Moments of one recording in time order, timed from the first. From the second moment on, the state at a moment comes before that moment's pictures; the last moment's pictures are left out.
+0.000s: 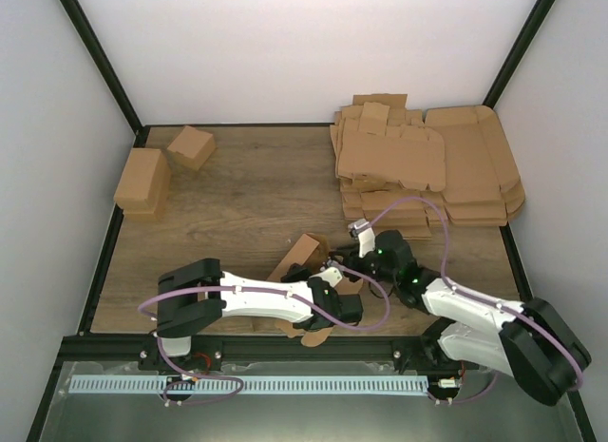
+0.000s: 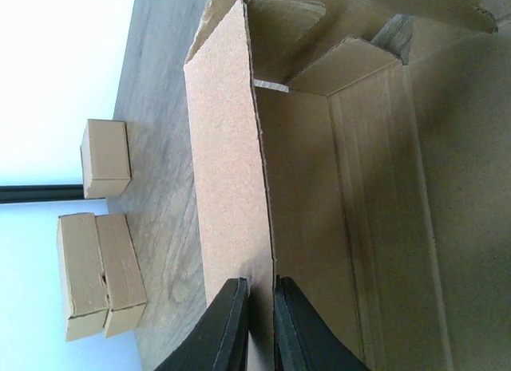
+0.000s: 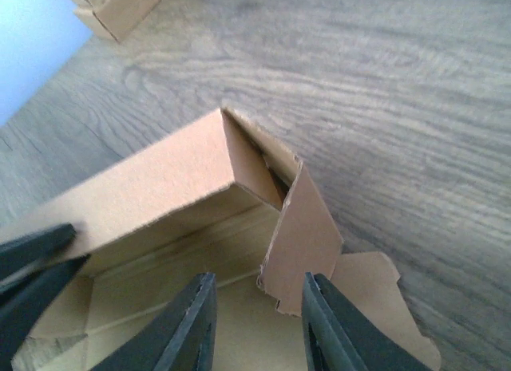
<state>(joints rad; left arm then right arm) -1.41 1.87 1.22 -1.06 -0.99 -0.47 0.67 1.10 0.31 0.28 -0.24 0.33</state>
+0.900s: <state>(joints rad) -1.41 1.87 1.22 -1.02 -0.99 -0.44 0.37 1.61 0.65 0.23 -0.52 0.41</state>
